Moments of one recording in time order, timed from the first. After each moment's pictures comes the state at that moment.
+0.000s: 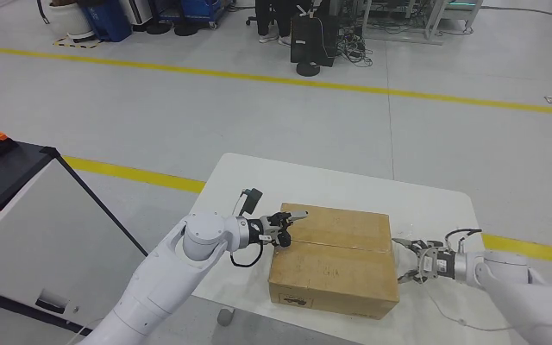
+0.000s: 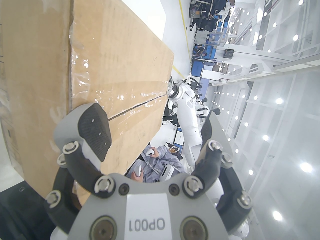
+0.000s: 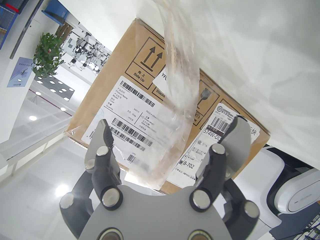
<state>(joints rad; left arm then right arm) 1.02 -1.17 -0.94 -1.51 -0.33 0.39 -0.71 -0.98 -0.65 0.77 -0.98 1.12 0.53 0.98</state>
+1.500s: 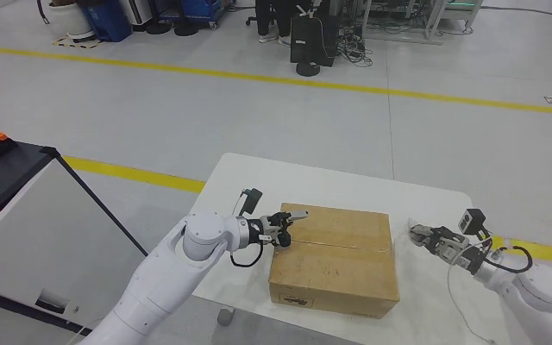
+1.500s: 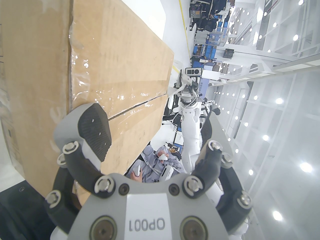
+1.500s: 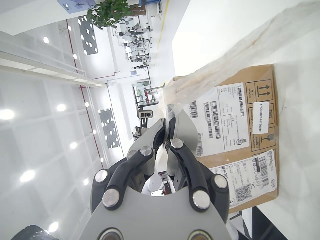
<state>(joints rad) 1.02 -1.17 -0.94 -1.51 -0.33 0.39 -0.71 -1.47 -0.54 1.31 -1.43 0.97 -0.10 0.75</state>
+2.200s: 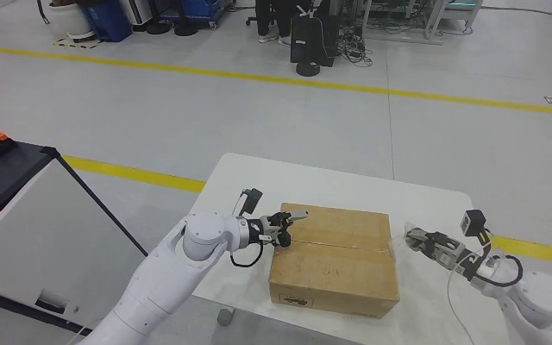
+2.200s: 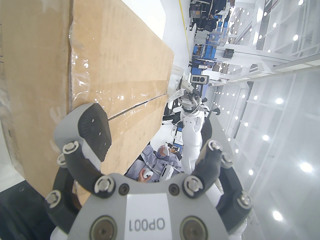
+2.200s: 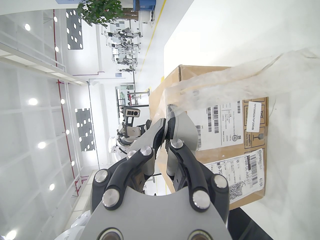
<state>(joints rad) 1.02 -1.17 -0.94 -1.51 -0.33 0.39 -0.71 -1.62 -0.53 1.43 -1.61 0.80 -0.08 0.60</state>
